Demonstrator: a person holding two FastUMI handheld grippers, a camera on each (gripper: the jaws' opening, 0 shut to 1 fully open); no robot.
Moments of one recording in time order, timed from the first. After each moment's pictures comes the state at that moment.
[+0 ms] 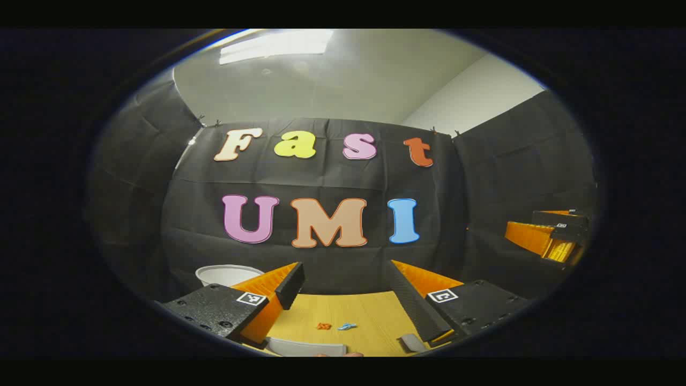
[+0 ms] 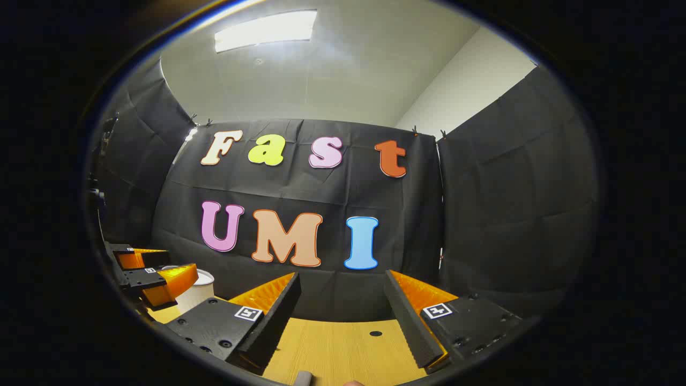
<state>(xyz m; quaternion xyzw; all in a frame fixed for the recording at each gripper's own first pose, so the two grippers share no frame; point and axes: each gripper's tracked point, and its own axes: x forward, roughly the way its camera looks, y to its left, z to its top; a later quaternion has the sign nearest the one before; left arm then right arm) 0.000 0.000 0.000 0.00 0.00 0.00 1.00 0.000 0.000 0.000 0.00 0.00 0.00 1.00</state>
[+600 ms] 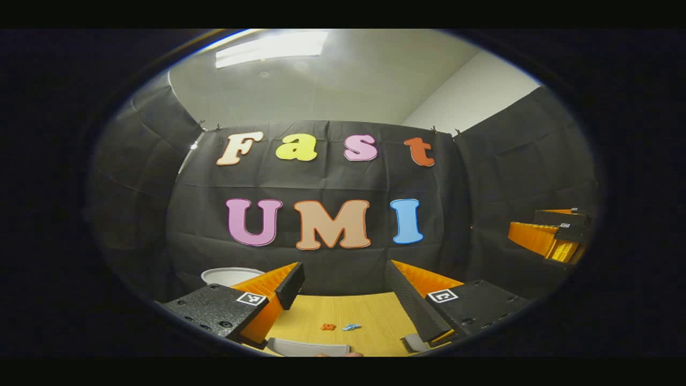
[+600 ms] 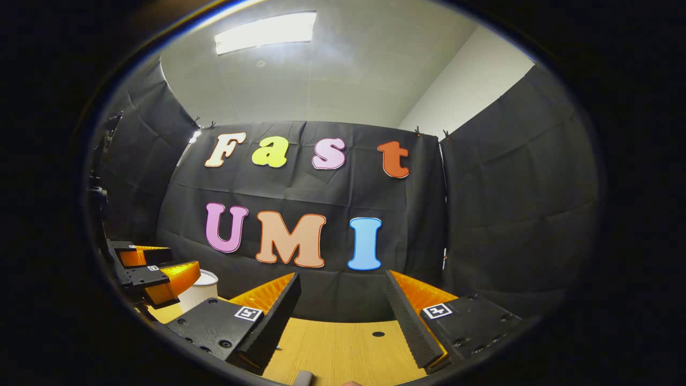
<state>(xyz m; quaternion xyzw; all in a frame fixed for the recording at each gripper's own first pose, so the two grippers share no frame) -0.003 -0.004 0.001 0.01 0.00 0.01 1.00 -0.003 -0.006 -0.006 0.01 0.00 0.01 1.00</state>
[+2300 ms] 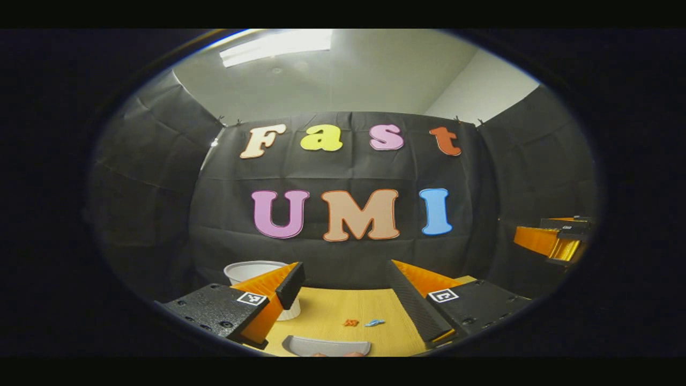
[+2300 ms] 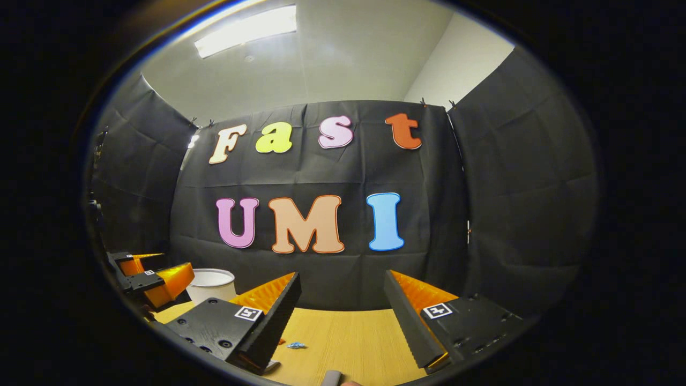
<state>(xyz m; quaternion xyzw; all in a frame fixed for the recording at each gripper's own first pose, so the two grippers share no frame) 0.002 0.047 -0.026 0.02 0.03 0.08 1.00 0.043 0.034 -0.054 0.06 0.06 0.05 0.99</state>
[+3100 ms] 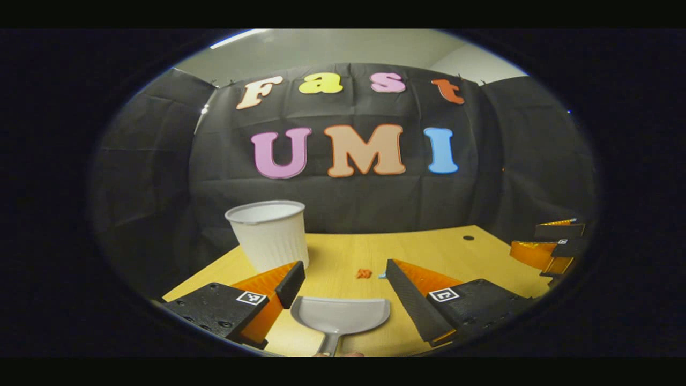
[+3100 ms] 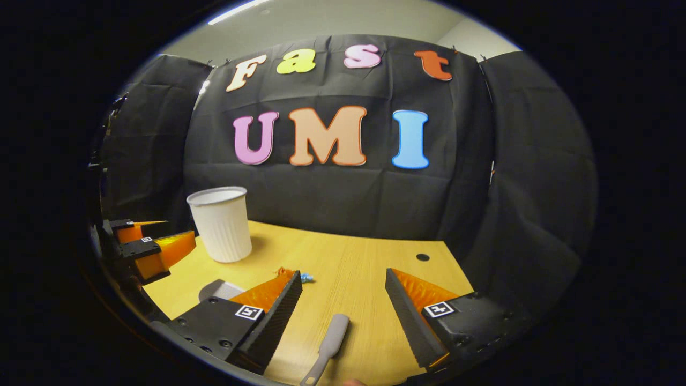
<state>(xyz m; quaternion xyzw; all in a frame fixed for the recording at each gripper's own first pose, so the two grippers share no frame) -0.054 0.069 -0.184 0.02 0.23 0.08 0.97 -0.021 0.082 -0.244 0.00 0.29 0.12 0.95</state>
